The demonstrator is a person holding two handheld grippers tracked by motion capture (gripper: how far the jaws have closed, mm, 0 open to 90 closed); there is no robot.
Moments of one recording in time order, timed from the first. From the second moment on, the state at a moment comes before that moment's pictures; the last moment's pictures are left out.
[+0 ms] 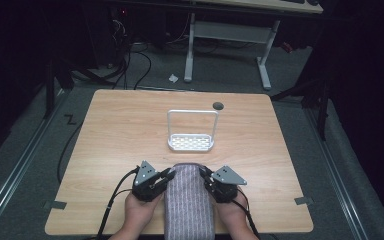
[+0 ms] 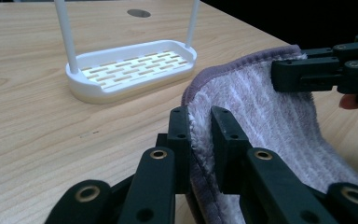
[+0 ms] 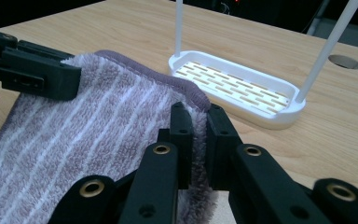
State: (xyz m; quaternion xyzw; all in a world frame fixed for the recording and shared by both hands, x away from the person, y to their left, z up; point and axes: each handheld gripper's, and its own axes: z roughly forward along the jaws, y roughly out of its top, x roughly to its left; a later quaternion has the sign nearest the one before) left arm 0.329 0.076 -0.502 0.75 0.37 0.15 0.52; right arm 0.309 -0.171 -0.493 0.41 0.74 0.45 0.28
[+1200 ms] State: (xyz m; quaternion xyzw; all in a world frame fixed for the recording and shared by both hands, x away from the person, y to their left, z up) left arm 0.361 0.066 -0.396 0.70 0.33 0.21 0.60; right arm 0.335 -0.182 -0.396 0.37 0.67 0.53 0.37
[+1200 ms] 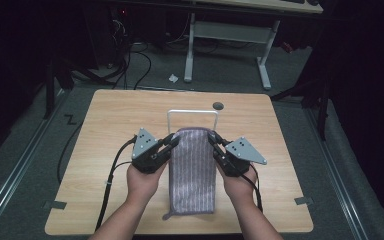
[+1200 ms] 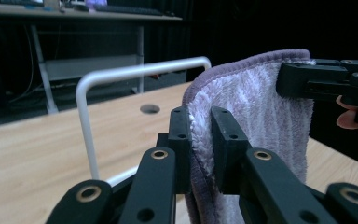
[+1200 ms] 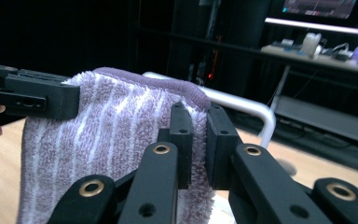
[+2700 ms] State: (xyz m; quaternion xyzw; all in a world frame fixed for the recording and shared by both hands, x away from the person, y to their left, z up) left arm 0.512 0.059 -0.323 0.69 0.30 0.28 0.59; right arm 0.478 -0.182 -0.316 0.39 0.63 0.53 0.40
